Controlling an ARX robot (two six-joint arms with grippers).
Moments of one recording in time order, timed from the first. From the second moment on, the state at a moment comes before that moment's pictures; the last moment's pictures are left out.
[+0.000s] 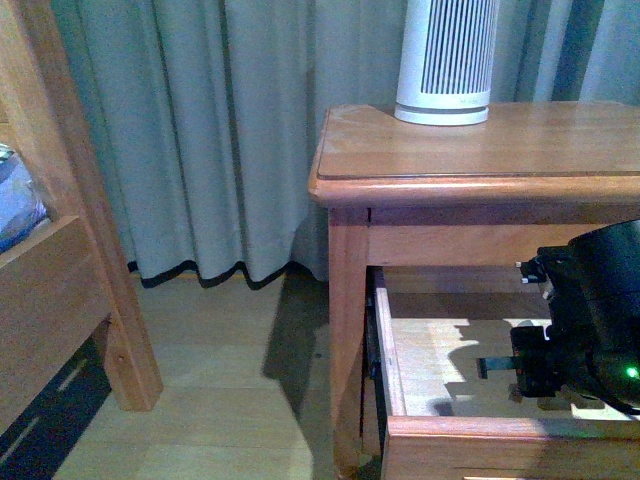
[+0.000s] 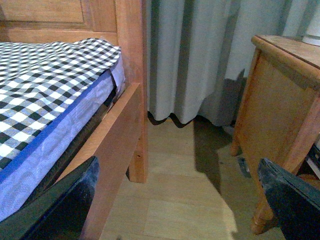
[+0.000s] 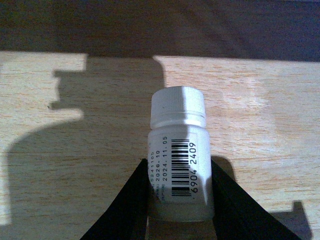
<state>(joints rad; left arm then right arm) 0.00 0.00 0.01 0.00 0.00 0.00 0.13 2.14 0.92 0.52 0.23 0.10</state>
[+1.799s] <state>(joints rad) 0.00 0.00 0.01 0.00 0.00 0.00 -0.07 1.97 1.53 -0.08 0.23 0.22</state>
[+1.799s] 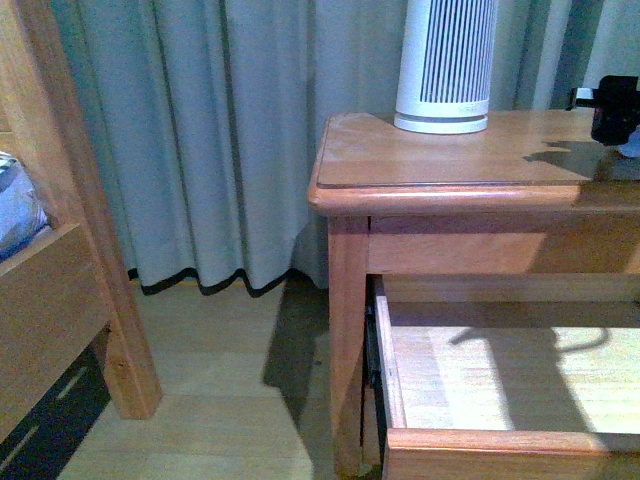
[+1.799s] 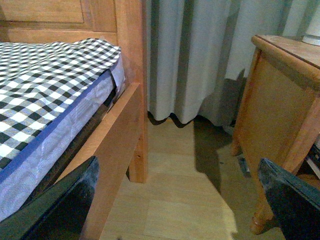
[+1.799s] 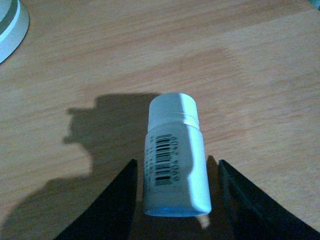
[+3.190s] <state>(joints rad) 0.00 0.00 0.01 0.00 0.00 0.00 0.39 0.93 0.17 0.13 0.42 0.40</state>
